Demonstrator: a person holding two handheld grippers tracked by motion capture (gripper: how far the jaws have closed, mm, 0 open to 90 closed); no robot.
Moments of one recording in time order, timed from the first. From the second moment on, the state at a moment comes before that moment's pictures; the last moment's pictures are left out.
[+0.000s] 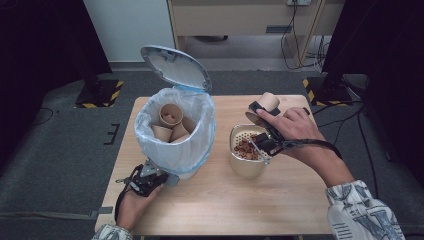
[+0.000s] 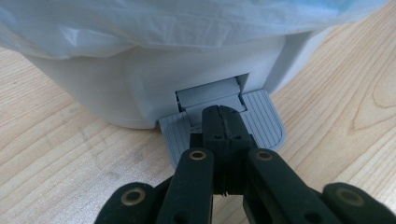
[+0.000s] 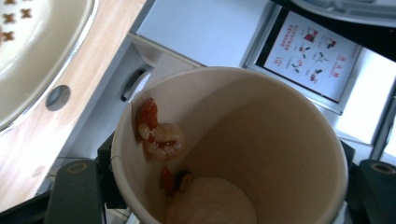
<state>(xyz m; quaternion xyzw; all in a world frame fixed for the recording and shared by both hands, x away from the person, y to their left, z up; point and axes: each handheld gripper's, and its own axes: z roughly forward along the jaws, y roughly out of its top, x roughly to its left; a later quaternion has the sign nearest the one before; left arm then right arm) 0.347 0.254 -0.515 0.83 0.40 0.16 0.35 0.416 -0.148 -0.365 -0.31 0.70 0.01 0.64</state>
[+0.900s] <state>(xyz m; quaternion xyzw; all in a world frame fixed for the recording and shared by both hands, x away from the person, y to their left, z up) 0.347 0.254 -0.515 0.83 0.40 0.16 0.35 0.413 -0.144 -0.374 -0.35 0.68 -0.04 0.64</state>
